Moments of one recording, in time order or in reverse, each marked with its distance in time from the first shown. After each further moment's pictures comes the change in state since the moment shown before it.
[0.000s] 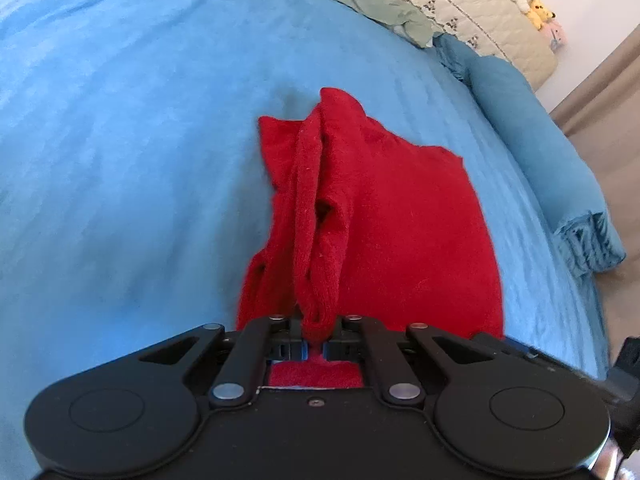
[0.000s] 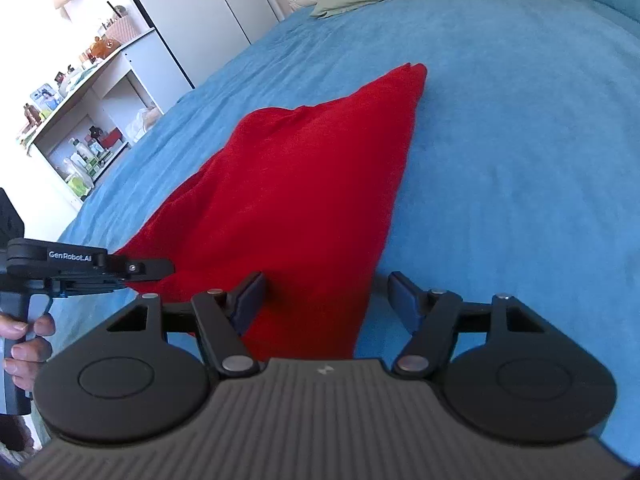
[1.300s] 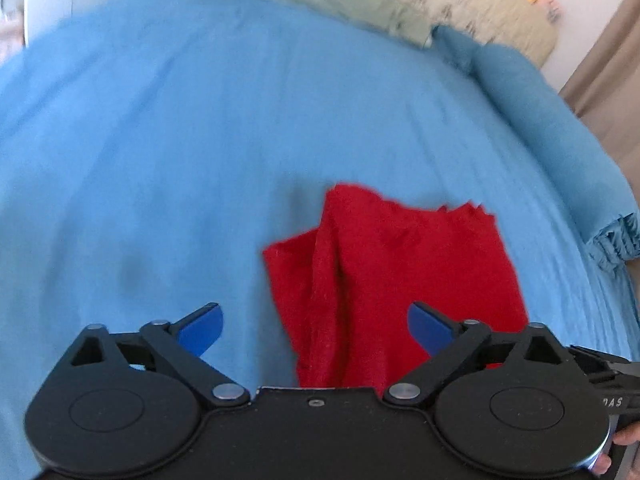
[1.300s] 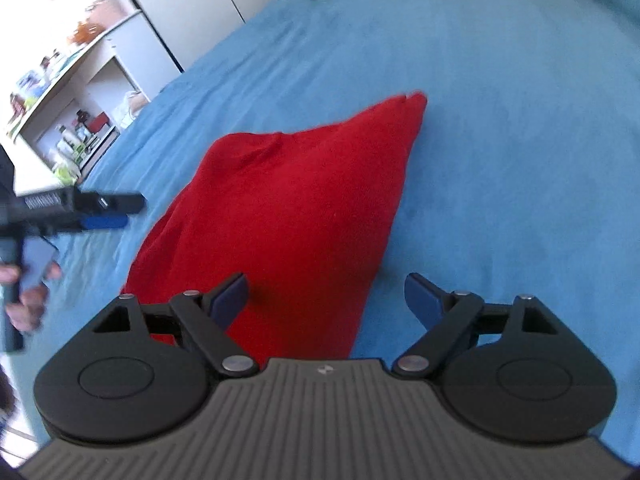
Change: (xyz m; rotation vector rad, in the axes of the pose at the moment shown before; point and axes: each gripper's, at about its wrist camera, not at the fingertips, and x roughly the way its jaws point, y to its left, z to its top) left arm 0.049 -0.016 0.114 0.130 0.032 0.069; right arm 0.039 -0.020 0.082 0.006 0.130 -0.004
